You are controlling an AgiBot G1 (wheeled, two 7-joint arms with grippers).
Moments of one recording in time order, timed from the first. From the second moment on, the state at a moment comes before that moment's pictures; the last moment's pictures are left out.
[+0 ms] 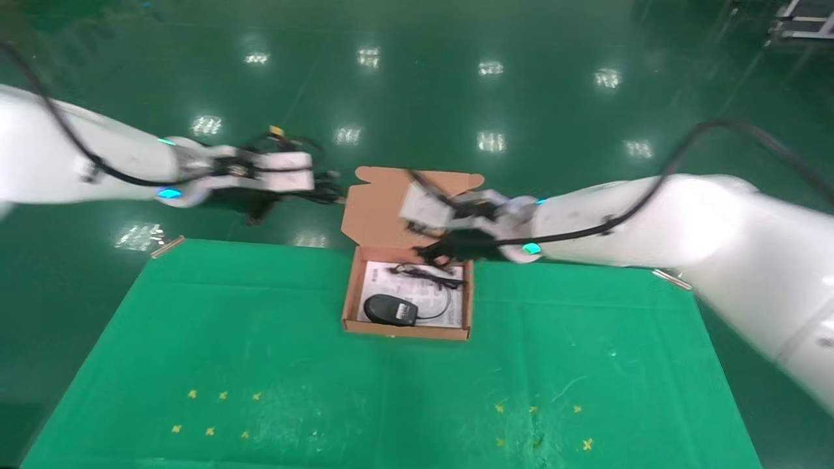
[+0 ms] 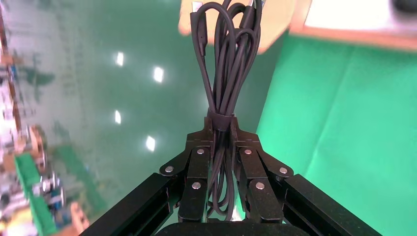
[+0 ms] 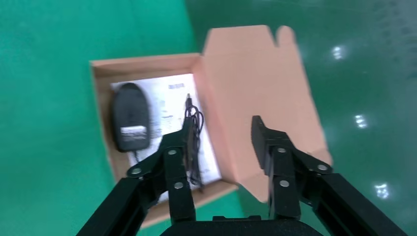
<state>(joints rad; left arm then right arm) -1.79 1.17 1.06 -0.81 2.13 0.89 -0.41 1.78 -1.23 -1.38 0.77 -1.53 -0.62 0.44</state>
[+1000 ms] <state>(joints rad) -1.59 1.37 1.11 -0.51 1.65 0.64 0.16 1.86 -0.90 -1.43 1.13 -1.73 -0.64 0.72</state>
